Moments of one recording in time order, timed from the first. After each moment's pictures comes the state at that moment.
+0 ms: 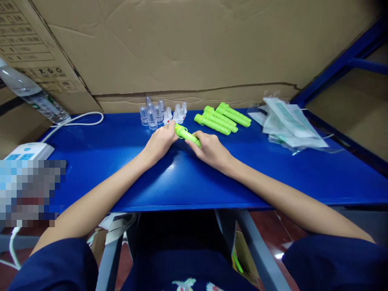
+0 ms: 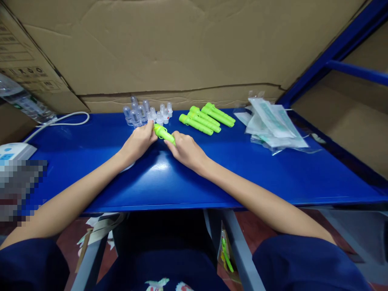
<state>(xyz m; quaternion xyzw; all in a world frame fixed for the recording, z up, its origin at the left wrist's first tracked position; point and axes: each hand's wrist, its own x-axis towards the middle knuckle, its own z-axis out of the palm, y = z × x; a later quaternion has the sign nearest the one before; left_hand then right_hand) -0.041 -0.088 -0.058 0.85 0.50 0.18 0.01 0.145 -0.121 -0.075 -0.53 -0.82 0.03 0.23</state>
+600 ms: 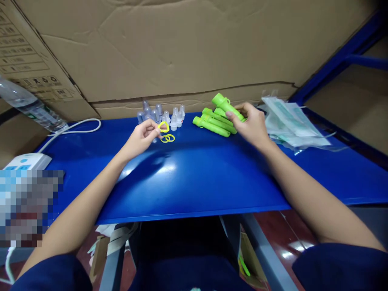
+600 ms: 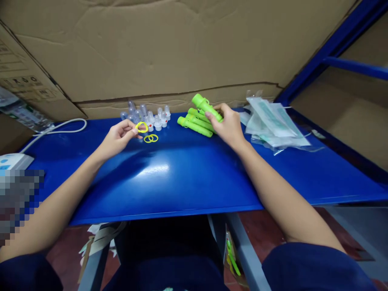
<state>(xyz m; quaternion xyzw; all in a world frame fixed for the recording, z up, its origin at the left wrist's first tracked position) -0.096 -0.065 -0.050 0.74 0.38 0.41 0.37 0.262 -0.052 -0.070 -0.60 -0.67 -0.06 0.43</state>
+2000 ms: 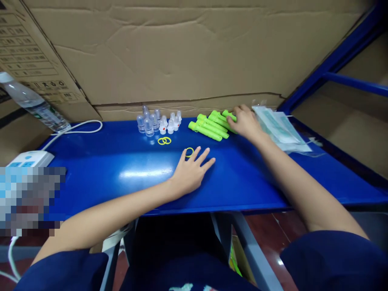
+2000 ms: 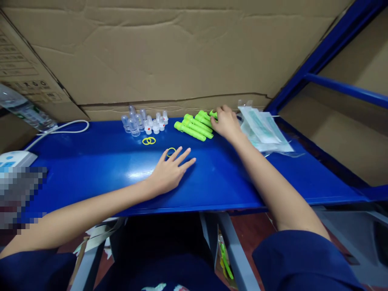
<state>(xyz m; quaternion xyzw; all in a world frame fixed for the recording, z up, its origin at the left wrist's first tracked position) 0.027 -0.161 -0.082 0.94 0.33 0.08 -0.06 0.296 -0.024 -0.058 -0.68 -0.70 -0.13 0.17</state>
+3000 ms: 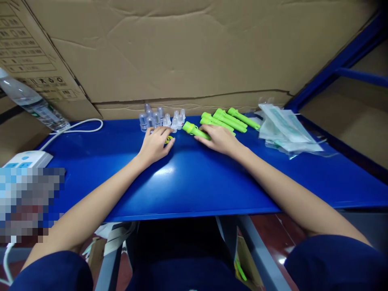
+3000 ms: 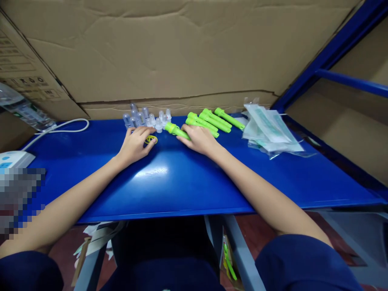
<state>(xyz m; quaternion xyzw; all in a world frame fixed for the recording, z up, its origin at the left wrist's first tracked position) -0.068 -0.069 -0.074 0.87 0.43 0.25 -0.07 0.192 -0.072 -0.061 -0.53 -0.84 -0.08 0.12</state>
